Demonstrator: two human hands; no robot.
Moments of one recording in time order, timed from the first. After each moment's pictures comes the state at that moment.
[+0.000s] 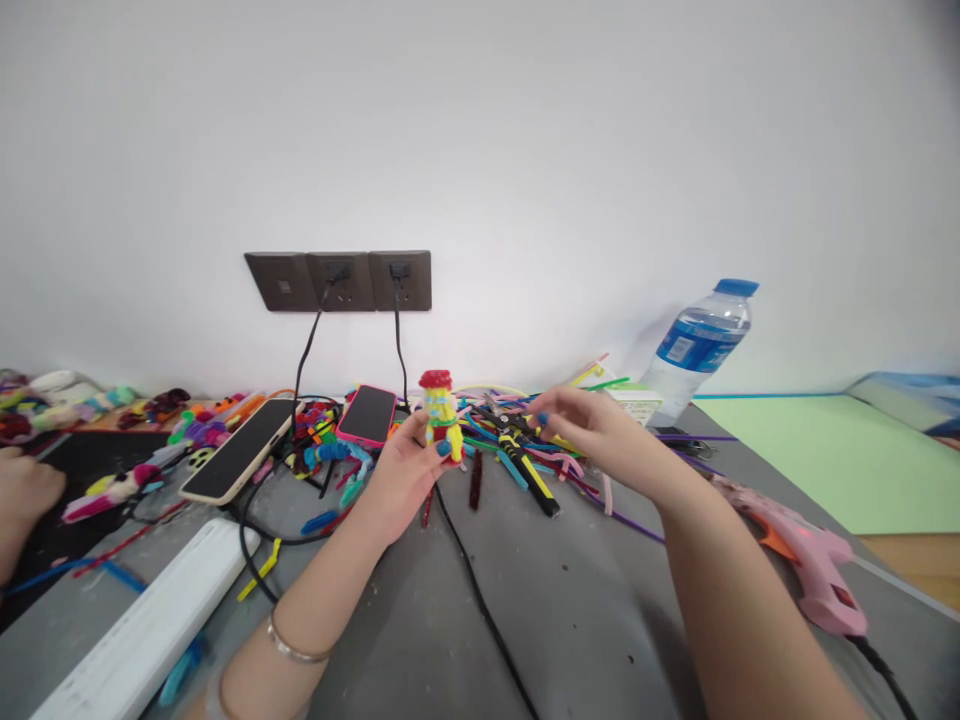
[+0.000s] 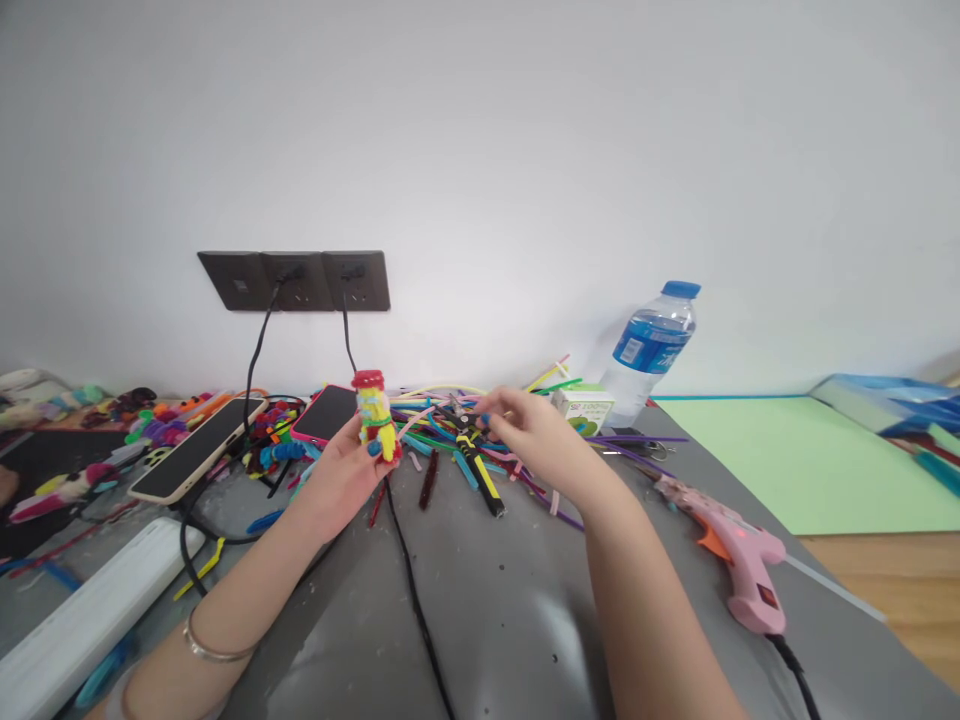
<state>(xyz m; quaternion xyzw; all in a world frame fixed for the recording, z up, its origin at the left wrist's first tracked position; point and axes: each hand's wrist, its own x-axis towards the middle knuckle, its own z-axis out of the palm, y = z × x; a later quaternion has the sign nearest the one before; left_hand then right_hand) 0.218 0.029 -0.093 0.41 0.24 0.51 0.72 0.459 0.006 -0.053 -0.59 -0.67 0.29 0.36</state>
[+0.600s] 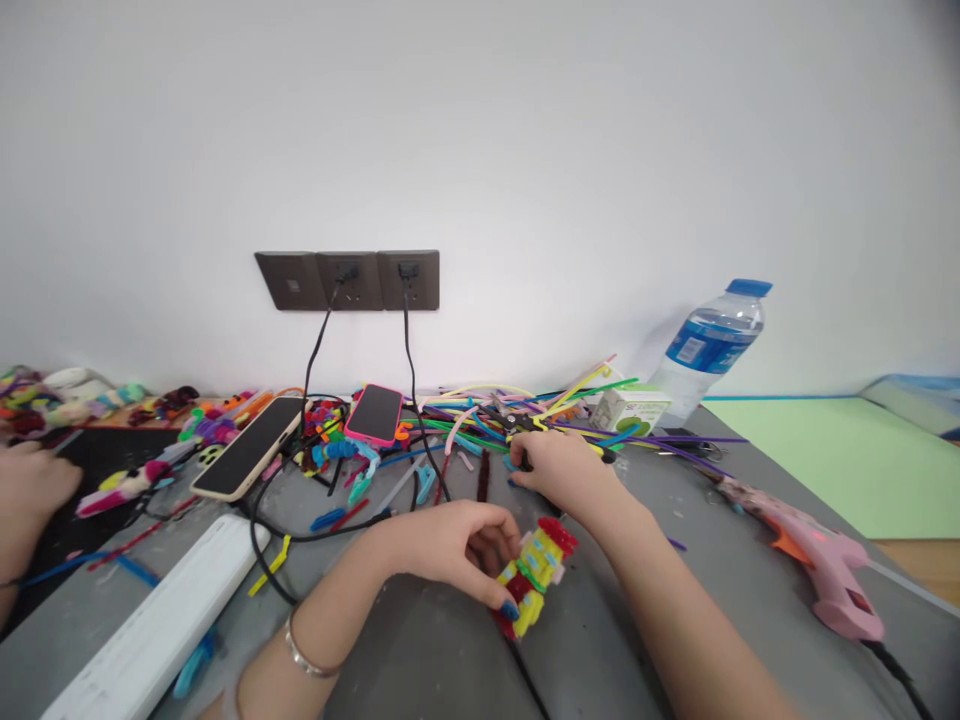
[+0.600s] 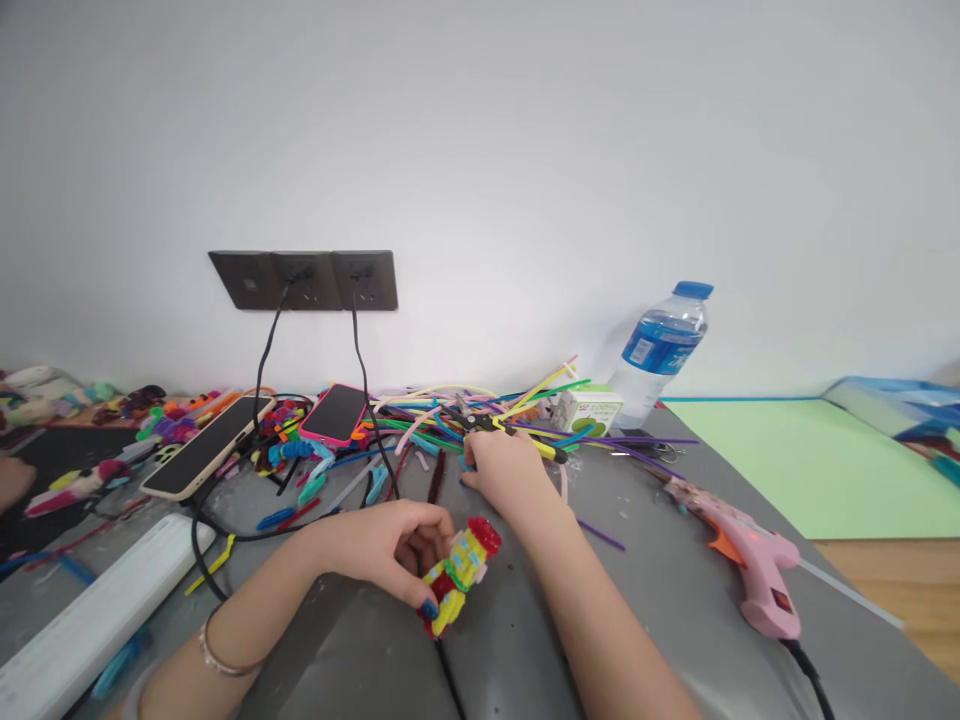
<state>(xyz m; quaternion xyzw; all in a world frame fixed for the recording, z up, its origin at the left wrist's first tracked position) 0.214 0.011 -0.099 0.68 0.21 0.03 0.70 0.408 0.010 -0.074 -0.68 -0.73 0.08 -0.01</state>
